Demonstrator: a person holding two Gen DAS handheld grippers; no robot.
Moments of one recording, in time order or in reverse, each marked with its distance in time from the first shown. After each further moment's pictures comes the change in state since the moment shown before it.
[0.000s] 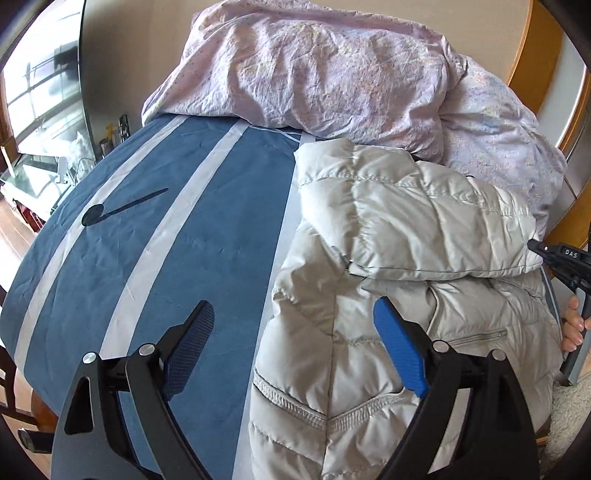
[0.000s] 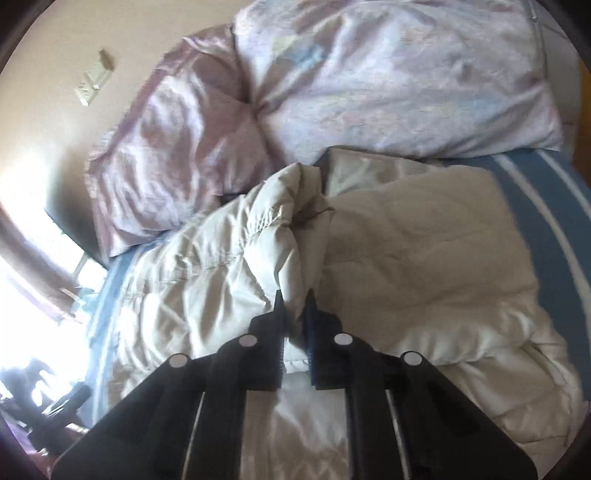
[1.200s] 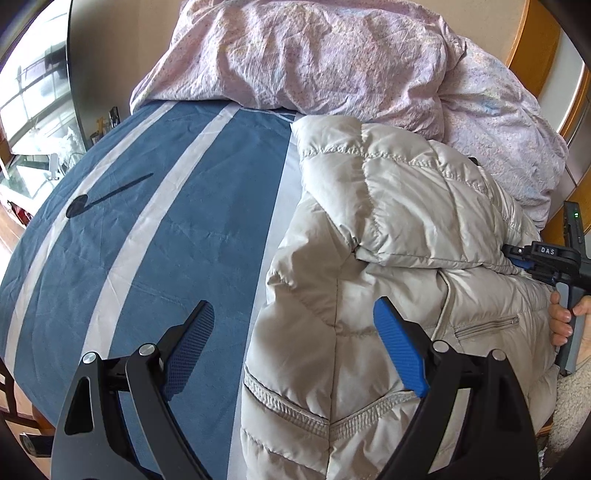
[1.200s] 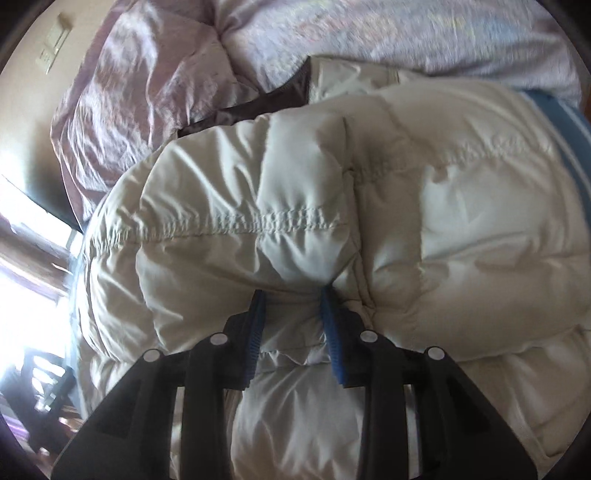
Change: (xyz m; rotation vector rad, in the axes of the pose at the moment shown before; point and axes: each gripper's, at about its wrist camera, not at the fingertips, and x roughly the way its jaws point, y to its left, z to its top) left arm 0.024 -0.001 -0.008 0.016 0.050 -0.019; right arm 0.066 -0.019 -0.012 0.050 0.214 0.064
